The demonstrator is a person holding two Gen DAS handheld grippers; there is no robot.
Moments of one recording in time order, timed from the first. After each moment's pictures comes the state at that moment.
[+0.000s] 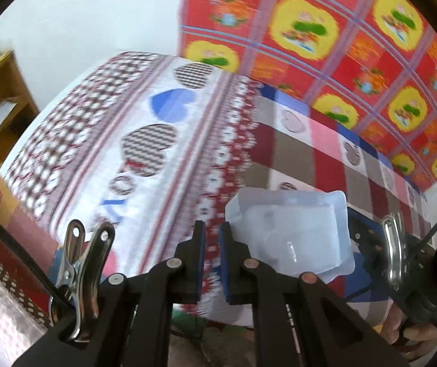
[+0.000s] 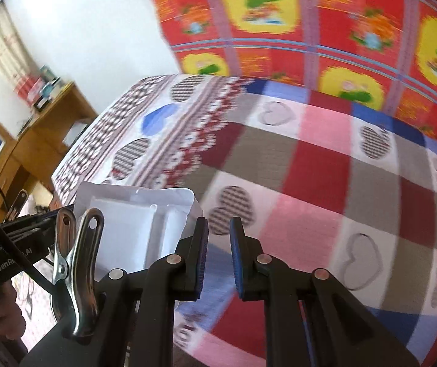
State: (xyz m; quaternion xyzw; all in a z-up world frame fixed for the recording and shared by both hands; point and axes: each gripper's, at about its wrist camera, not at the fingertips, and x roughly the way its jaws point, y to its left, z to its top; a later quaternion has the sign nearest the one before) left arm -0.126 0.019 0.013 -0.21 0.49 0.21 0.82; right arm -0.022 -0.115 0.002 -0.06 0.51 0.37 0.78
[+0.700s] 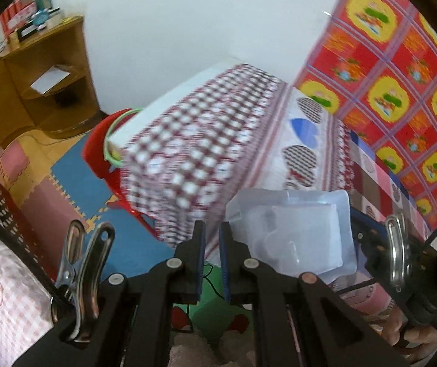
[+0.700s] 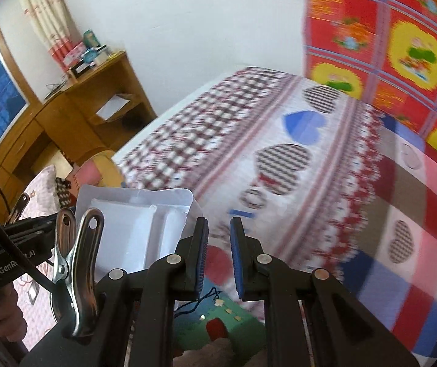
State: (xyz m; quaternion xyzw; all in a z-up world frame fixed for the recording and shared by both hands) left arm -0.286 0.174 0.029 -0.26 0.46 0.28 0.80; right arm -0.146 0.065 0.027 -0.11 0.48 0.44 0.75
